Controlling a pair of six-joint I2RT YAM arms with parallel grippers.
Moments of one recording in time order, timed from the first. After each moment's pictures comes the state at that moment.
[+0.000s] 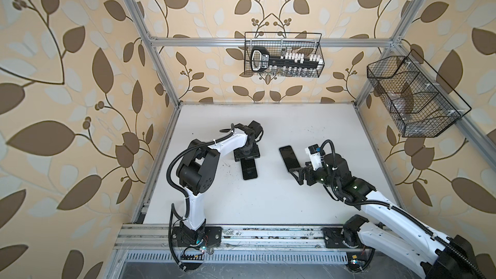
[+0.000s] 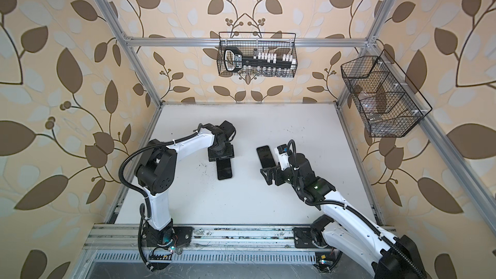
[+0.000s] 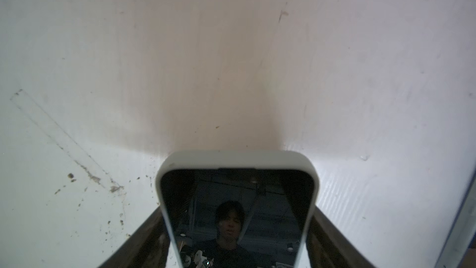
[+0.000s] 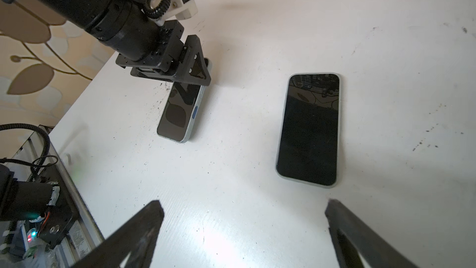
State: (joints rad) left arm -0.54 1.94 1.43 -0.90 -0.06 -0.75; right arm 0.54 0.89 0.50 -0.22 -0.15 0.32
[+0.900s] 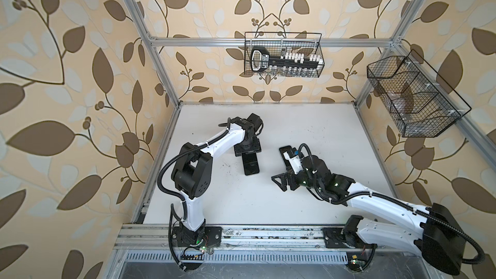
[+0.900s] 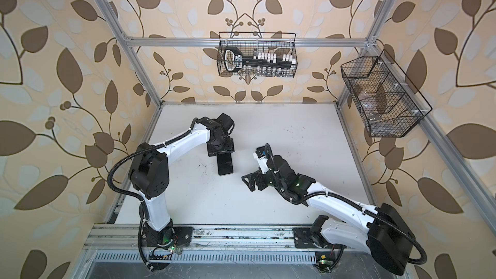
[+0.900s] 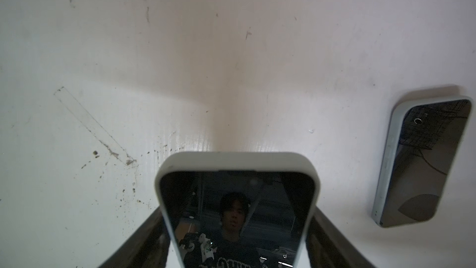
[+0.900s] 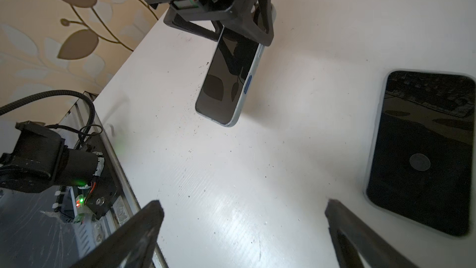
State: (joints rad) left arm -0.54 1.87 1.53 -1.01 -0.02 -0.75; right arm 0.79 1.13 0.58 -0.07 -0.11 0.42
